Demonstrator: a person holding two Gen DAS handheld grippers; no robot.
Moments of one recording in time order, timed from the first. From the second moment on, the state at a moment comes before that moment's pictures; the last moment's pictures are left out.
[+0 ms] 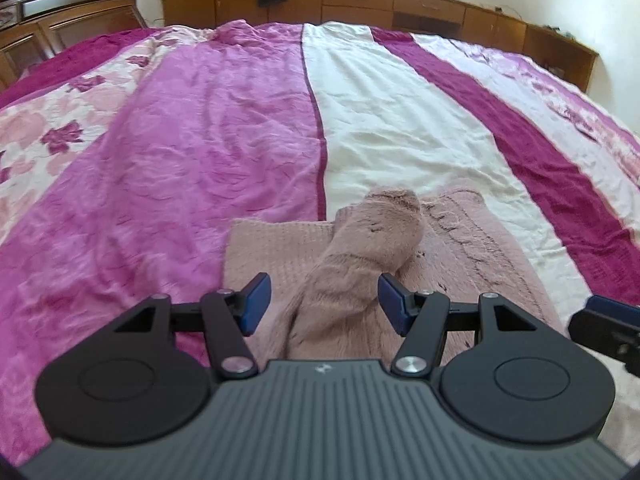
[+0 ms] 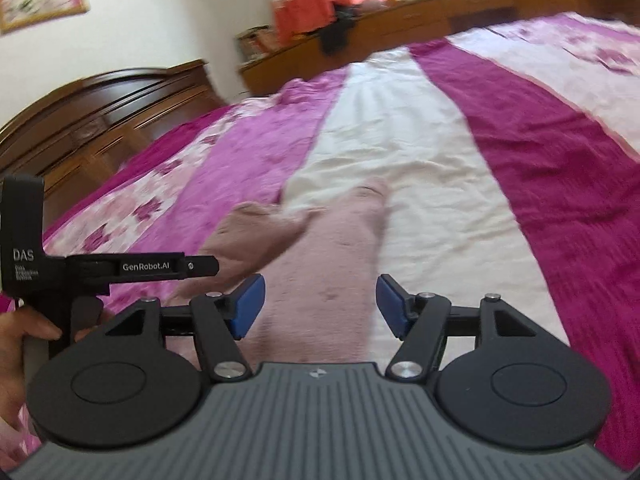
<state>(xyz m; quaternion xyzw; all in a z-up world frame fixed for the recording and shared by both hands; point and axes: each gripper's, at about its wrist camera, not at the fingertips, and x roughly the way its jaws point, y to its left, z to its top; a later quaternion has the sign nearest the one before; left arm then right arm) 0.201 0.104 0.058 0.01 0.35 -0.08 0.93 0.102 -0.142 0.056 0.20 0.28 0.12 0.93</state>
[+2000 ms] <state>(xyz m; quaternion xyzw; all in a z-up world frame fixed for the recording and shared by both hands) 0.128 0.191 0.041 -0.19 0.38 -0.03 0.90 0.127 -0.145 0.038 0.28 0.33 0.19 0.88</state>
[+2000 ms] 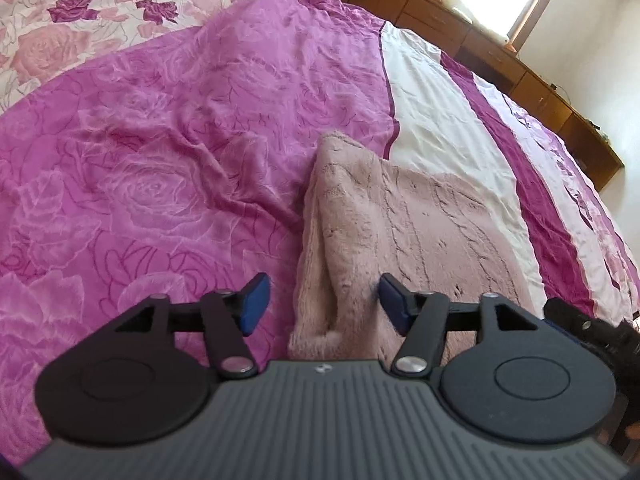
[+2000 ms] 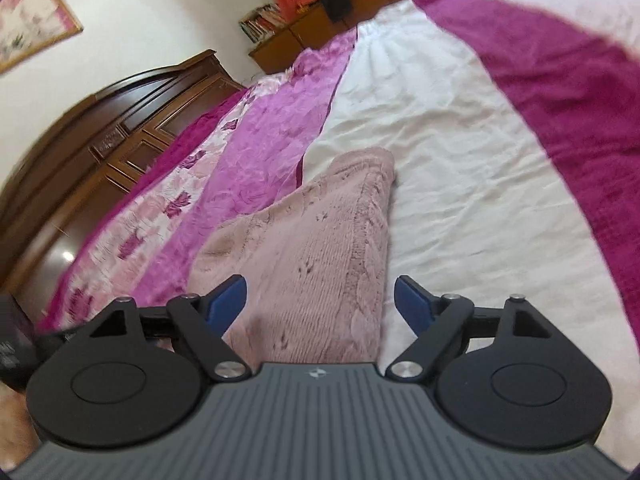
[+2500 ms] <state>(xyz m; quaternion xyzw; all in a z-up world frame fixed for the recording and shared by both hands) 0.153 0.187 0.002 -0.31 0.41 -0.07 0.86 0.189 -0.130 -0.008 0.34 0.40 0.26 0.81</state>
